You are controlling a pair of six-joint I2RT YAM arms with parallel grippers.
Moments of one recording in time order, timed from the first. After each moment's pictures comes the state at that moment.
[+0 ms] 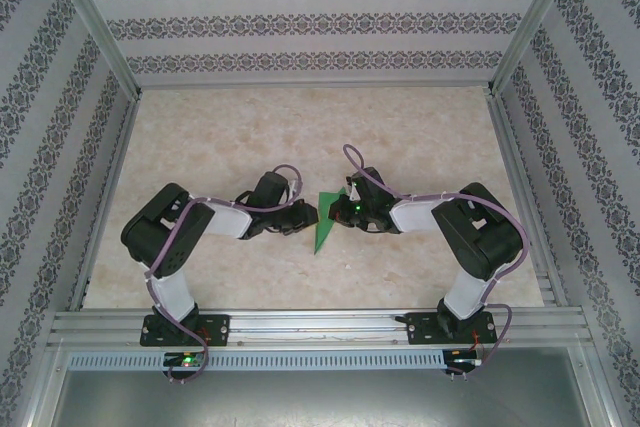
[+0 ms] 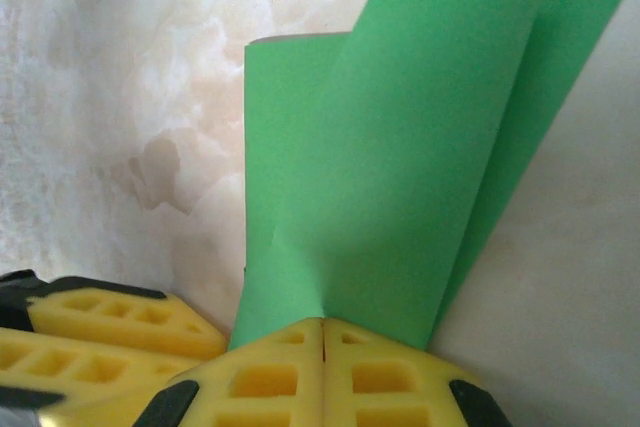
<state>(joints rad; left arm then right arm) -0.55 1.78 0.70 0.30 0.50 -0.93 0.56 1.74 0.70 0.17 -0.38 0.86</state>
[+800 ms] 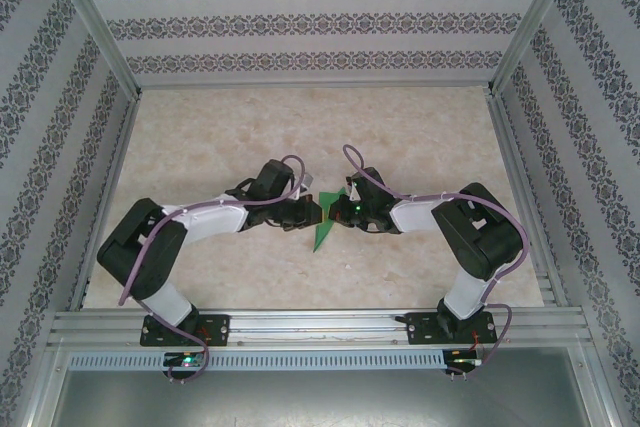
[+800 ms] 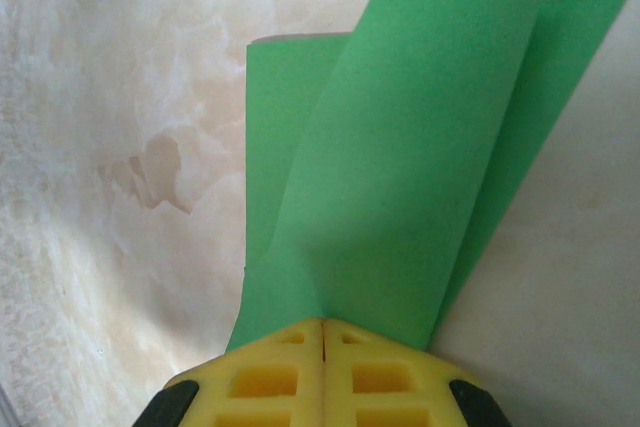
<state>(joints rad) -0.60 1.64 0.83 -0.02 0.61 -0.81 0.56 1.74 0.70 0.17 -0.38 0.85</state>
